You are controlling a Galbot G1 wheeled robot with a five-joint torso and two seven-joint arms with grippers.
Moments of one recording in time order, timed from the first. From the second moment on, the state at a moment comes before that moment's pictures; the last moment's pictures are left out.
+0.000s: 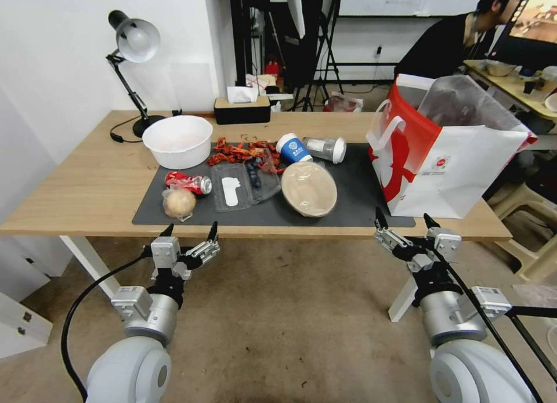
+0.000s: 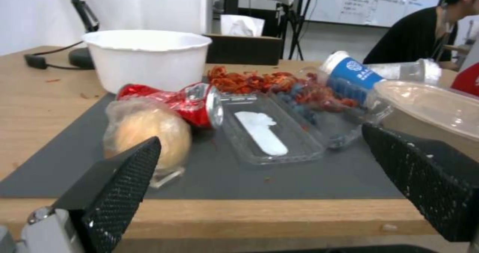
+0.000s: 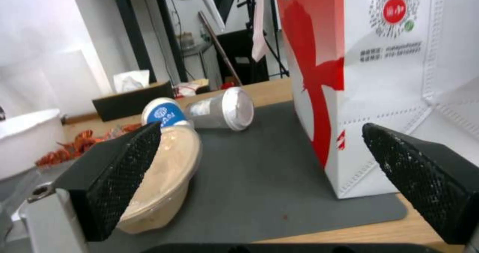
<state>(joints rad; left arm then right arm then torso) 1.59 -1.47 -0.56 -2.26 -0.24 0.23 0.03 -1.60 1.46 0.57 2.33 0.34 -0.16 0.08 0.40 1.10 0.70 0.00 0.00</state>
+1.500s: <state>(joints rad) 1.59 -1.50 -0.58 -2.23 -0.21 0.18 0.04 -1.19 1.43 0.32 1.95 0.95 -0.25 0.29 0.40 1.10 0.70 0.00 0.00</state>
